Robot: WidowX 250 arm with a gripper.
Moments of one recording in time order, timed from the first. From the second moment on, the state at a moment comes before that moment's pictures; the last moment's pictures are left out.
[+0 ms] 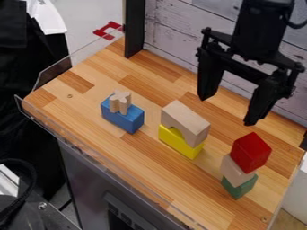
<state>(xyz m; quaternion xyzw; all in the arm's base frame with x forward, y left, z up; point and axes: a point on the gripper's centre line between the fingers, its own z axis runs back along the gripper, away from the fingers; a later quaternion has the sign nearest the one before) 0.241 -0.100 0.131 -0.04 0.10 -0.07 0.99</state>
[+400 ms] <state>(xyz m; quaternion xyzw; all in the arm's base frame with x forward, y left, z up) 0.244 -0.104 0.122 -0.03 0.12 -0.08 0.99</state>
